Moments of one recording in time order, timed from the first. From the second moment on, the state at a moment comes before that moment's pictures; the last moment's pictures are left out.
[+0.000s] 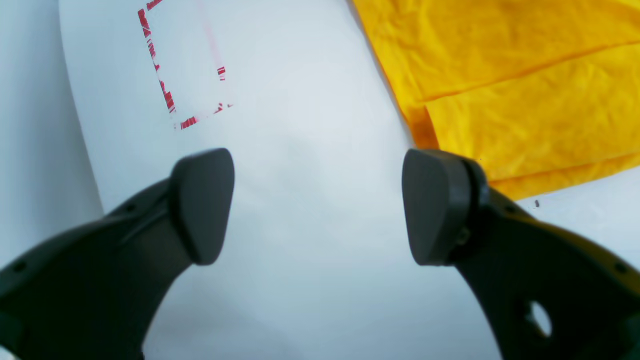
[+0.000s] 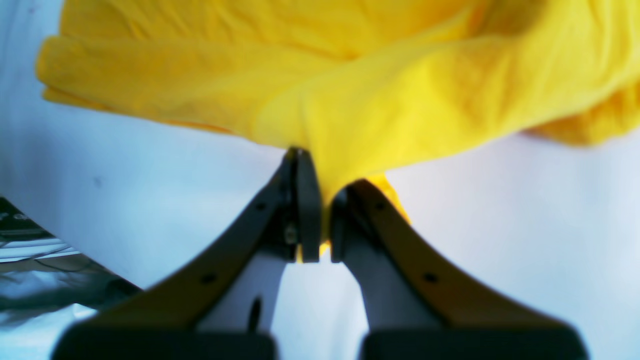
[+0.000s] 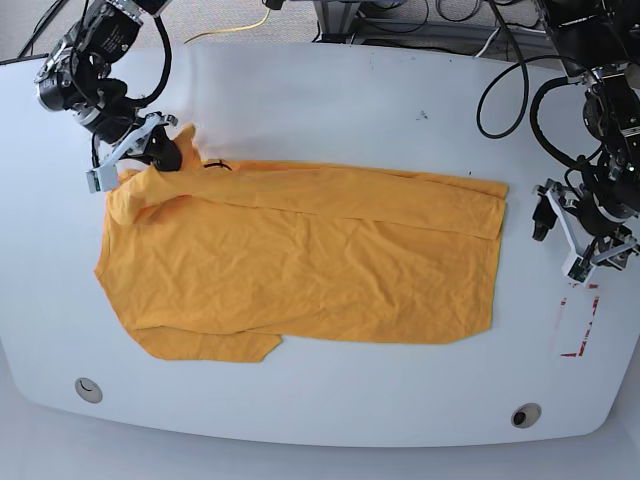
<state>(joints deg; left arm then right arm) -3.0 -22.8 -22.2 103.6 -16.4 -42.0 64.0 -10.8 3.5 44.0 104.8 55.7 39.5 -82.8</state>
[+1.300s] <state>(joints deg) 1.8 -23.5 -22.0 103.6 -16.4 -42.0 63.9 12.9 9.6 35.5 76.0 54.6 34.9 -77.2</state>
